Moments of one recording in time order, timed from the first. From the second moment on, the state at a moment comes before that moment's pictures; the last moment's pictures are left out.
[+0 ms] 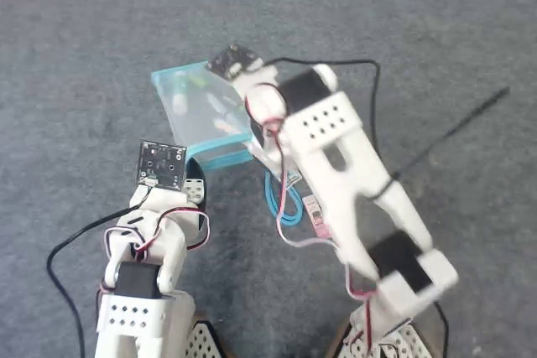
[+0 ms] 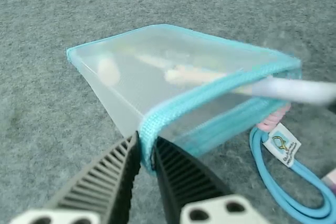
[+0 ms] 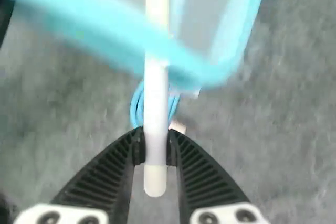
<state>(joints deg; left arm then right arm) -0.6 -85.7 86.3 46.4 0.9 -34.6 8.4 -18.1 97.2 15.0</state>
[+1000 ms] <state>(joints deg) -3.6 -85.6 73.3 52.3 2.7 -33.9 -21.5 -6.1 93.4 13.9</state>
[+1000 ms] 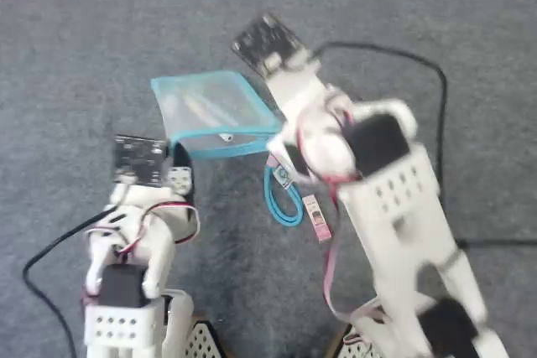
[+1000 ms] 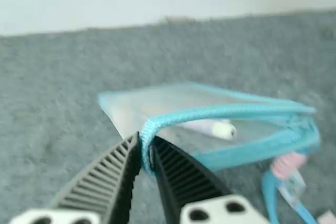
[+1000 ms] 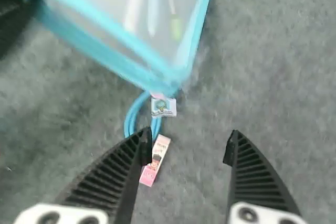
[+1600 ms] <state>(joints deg) -10.6 -85.7 84.3 44.4 1.6 -34.2 -30.1 49.2 71.5 14.2</state>
